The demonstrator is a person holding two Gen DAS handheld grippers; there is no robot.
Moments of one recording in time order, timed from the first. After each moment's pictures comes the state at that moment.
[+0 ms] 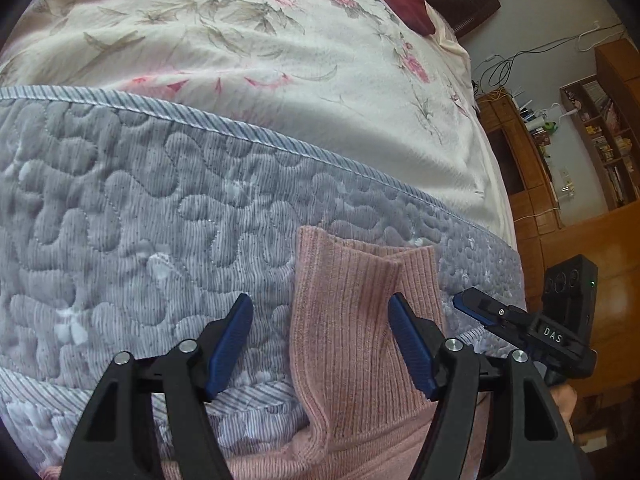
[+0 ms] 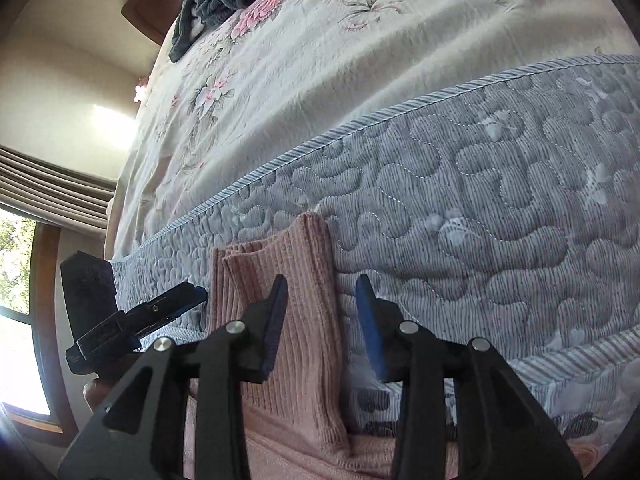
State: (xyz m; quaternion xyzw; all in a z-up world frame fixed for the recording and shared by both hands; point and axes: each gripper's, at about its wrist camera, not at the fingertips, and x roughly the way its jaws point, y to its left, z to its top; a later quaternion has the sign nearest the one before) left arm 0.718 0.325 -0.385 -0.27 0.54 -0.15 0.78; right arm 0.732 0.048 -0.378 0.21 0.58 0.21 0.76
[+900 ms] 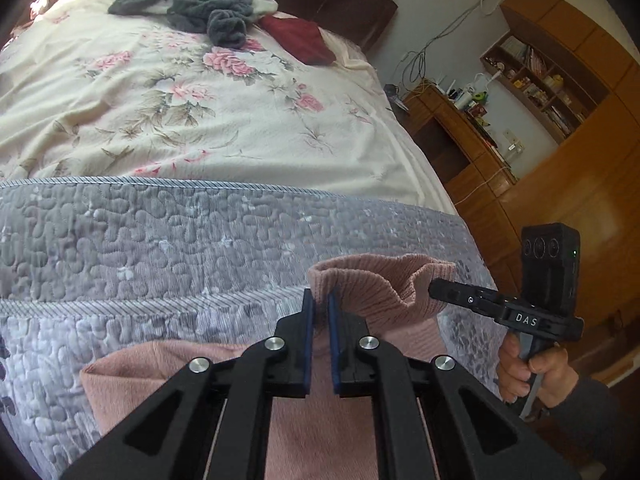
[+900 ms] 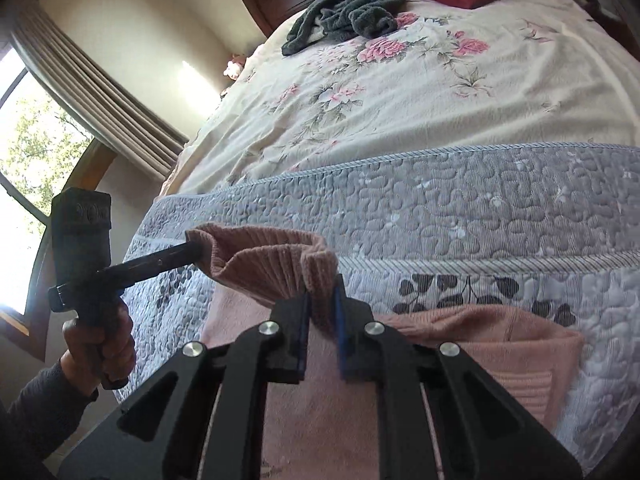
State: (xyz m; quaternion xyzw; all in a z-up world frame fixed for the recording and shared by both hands) left arm 0.553 0.316 -0.235 -0.16 0.45 -0.24 0.85; right arm 0.583 0.059 -0.255 0.11 0.49 0.33 0.80
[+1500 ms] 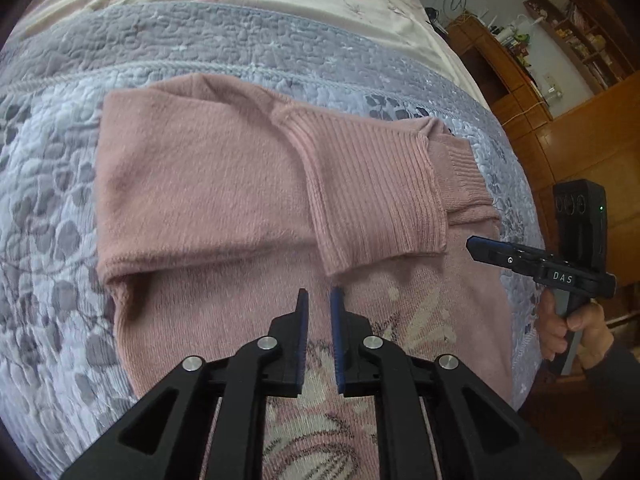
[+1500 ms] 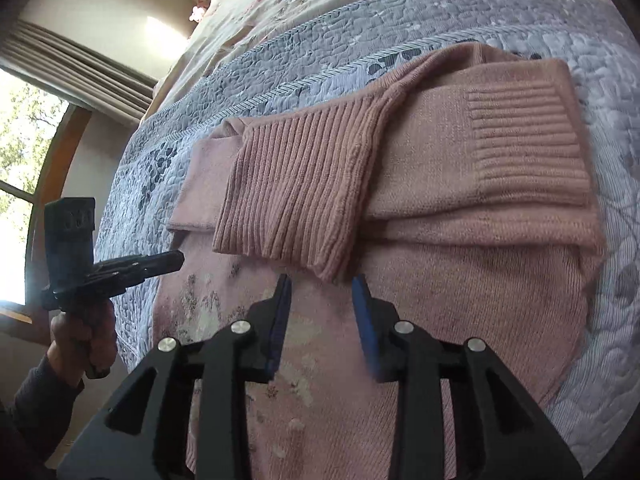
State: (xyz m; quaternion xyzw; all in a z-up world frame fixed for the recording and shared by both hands) left arm 0.406 0.323 -0.337 -0.20 0.57 -0.19 0.77; right arm 0.441 0.024 -0.341 0.15 0.60 0.28 0.74
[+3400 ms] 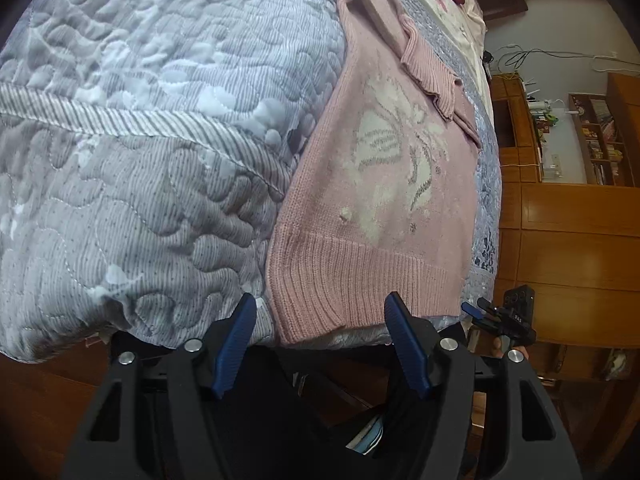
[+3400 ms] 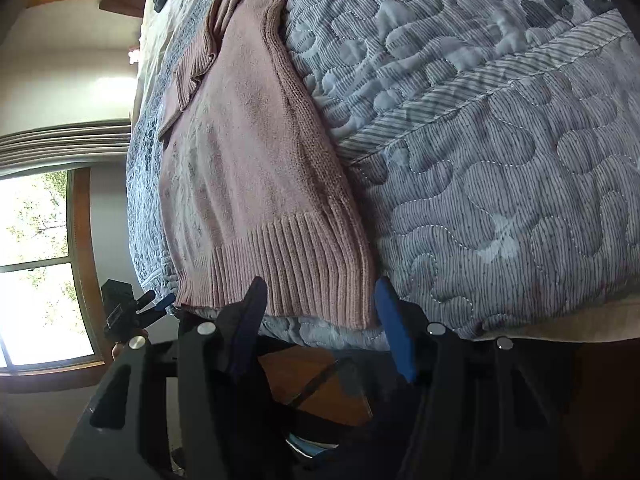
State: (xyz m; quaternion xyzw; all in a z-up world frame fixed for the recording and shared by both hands) left arm 0.116 0.410 -0.367 -0.38 0.62 -0.13 0.68; right arm 0.162 -0.153 -0.363 0.31 0.68 0.20 0.64
